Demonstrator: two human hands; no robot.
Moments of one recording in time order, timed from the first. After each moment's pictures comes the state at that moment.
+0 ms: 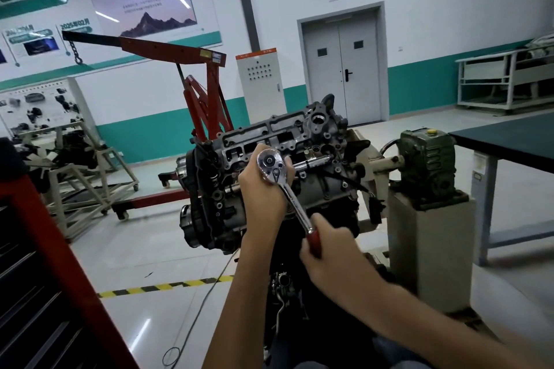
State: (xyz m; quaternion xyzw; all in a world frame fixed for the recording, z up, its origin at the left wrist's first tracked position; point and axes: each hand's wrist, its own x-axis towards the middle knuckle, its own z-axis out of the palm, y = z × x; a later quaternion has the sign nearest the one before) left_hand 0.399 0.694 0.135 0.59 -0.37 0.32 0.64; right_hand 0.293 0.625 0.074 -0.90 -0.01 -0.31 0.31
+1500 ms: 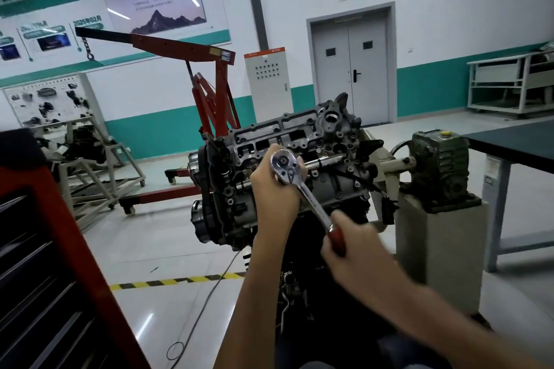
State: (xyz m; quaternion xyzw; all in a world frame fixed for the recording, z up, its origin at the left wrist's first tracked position) left_hand 0.397 0.701 0.129 0.59 -0.38 0.30 0.65; right_hand 0.287 0.621 0.075 -0.89 0.00 -0.34 0.29
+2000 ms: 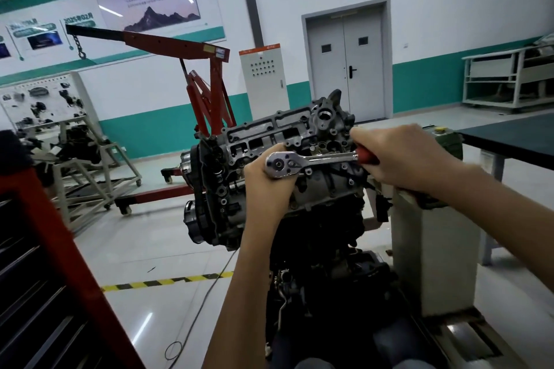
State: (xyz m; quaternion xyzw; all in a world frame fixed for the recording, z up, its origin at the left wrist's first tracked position) left_hand 0.402 0.701 0.138 0.62 -0.40 0.25 0.63; right_hand 0.290 0.526 0.181 -0.93 -0.04 -0.37 -0.08
